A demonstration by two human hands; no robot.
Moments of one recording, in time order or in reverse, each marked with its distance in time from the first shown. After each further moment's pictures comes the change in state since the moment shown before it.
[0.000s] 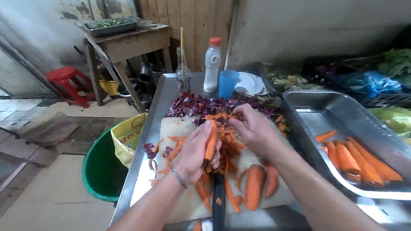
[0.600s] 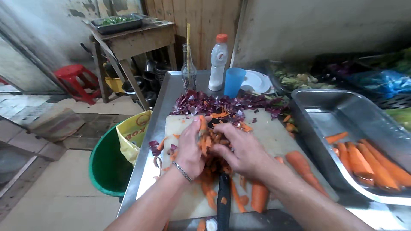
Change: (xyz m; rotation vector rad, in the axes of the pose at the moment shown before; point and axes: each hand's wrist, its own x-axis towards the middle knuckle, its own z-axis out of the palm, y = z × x) left_hand -0.002 0.002 -0.003 -0.121 0.256 0.063; right_hand -0.021 -0.038 0.031 -0.021 0.011 -0.332
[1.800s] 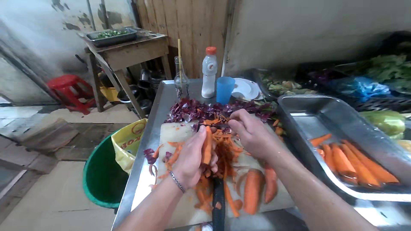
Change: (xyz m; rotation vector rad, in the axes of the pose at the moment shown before) left_hand 0.003 -0.003 0.001 0.140 -0.187 -0.119; right_hand 0.012 0.040 -0.035 0.164 -0.038 0.413
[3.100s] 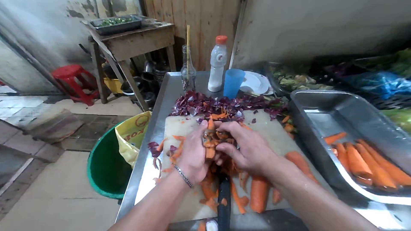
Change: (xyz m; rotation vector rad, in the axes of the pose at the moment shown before) left_hand -0.006 0.009 0.012 -0.169 0.186 -0.030; right_hand -0.020 -0.014 0.034 -0.197 0.058 -0.522
